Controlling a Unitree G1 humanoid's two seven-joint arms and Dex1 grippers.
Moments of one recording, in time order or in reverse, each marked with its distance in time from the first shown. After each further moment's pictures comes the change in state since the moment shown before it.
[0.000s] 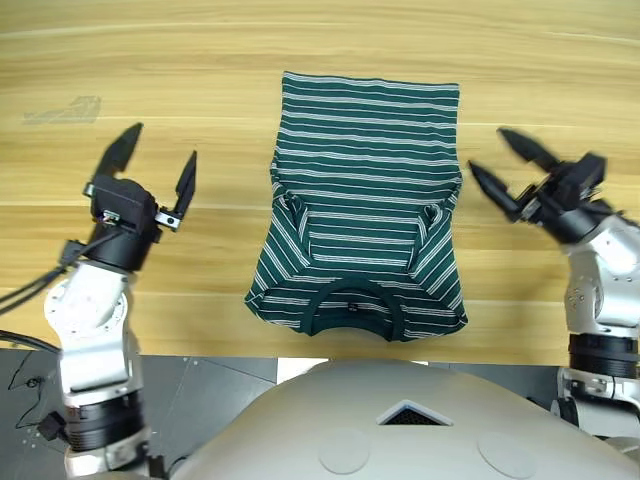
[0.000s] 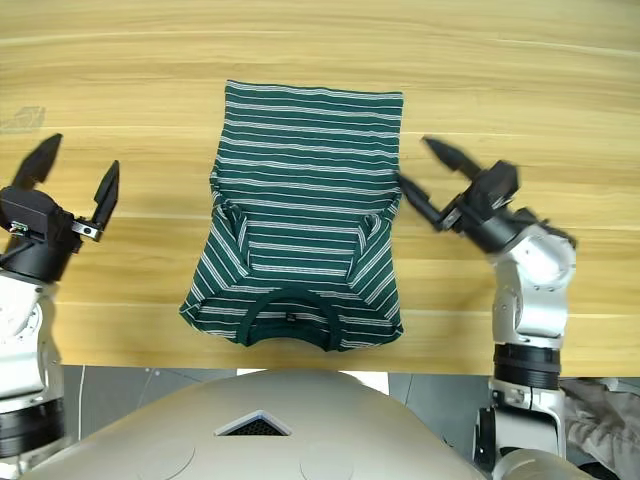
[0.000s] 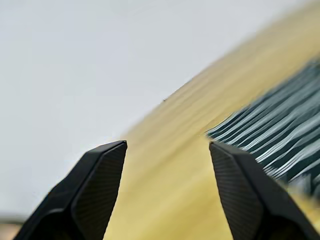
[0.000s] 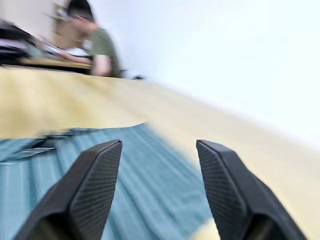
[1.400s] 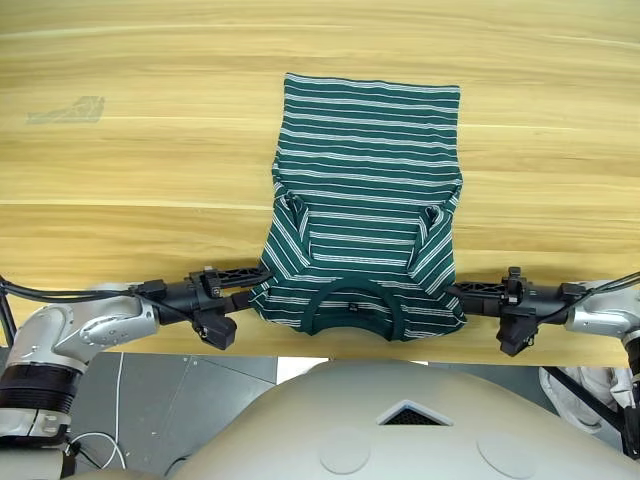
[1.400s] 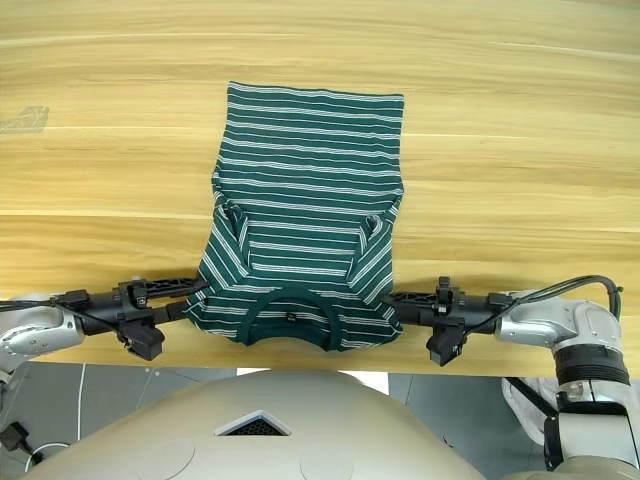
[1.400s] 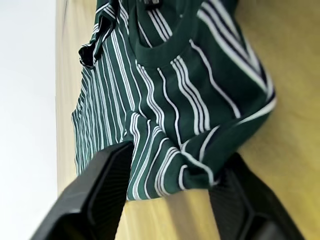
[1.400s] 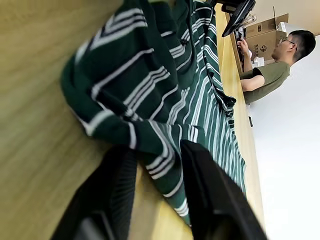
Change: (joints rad) left arm -0.070 0.348 -0.414 0.411 0.527 -0.798 0.012; right arm 0.016 -0.339 0.276 0.526 -1.146 -1.227 -0.610
